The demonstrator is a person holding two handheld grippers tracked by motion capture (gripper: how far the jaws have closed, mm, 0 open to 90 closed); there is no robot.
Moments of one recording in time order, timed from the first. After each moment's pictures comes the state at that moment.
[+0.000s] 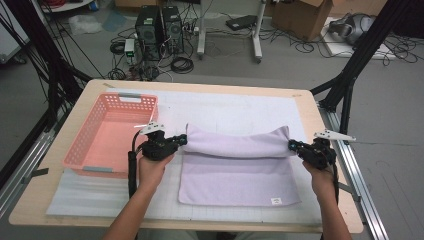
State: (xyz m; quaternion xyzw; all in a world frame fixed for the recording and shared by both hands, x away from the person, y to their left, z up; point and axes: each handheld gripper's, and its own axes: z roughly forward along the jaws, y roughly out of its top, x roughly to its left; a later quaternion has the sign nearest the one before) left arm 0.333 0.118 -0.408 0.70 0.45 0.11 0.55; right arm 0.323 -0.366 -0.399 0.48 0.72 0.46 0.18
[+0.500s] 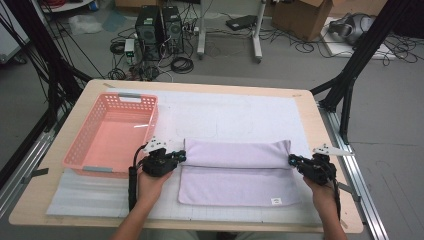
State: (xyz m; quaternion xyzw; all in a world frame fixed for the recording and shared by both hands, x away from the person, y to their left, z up) left arm 0.310 0.117 -0.442 0.73 0.45 0.12 0.51; right arm 0.293 -0.367 -0.424 0.49 0.74 0.43 0.17
